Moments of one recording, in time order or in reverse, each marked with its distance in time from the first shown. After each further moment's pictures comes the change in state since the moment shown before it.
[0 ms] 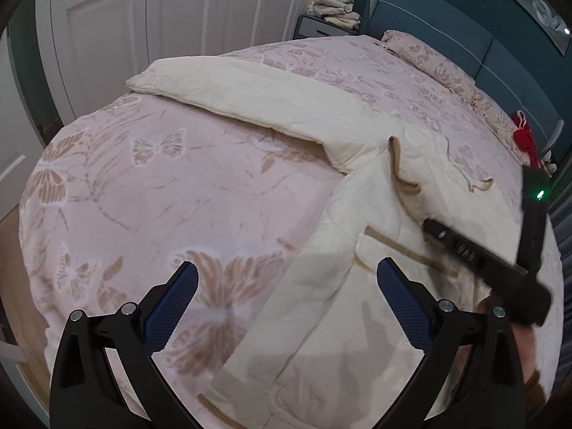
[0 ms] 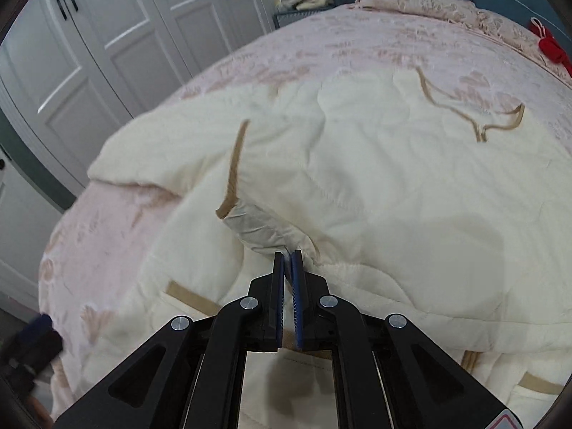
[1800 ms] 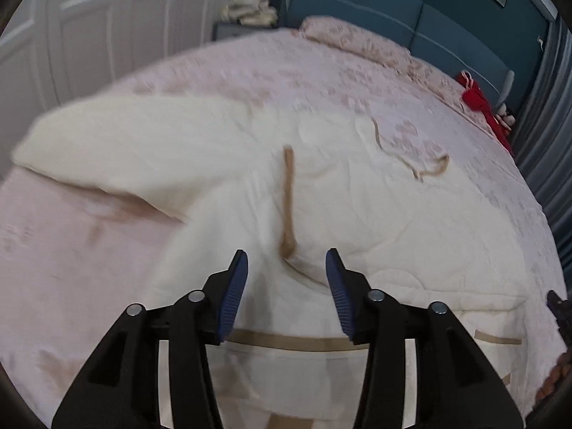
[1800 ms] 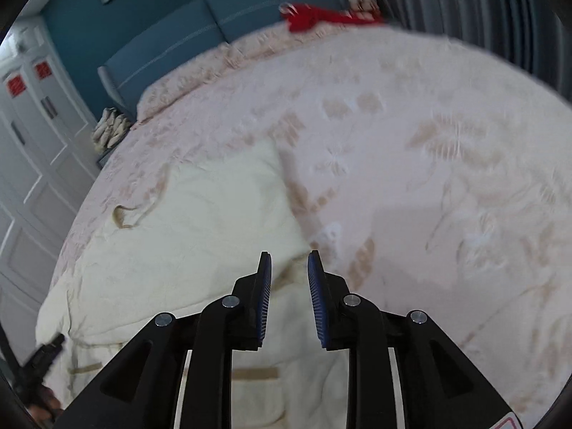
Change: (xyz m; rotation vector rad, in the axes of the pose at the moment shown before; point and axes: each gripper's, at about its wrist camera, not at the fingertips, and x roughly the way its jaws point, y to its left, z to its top) left arm 0.076 -0.117 0.030 0.236 -0.058 -0.148; right arm -0.181 -0.261 -0.098 0.624 -0.345 -0.385
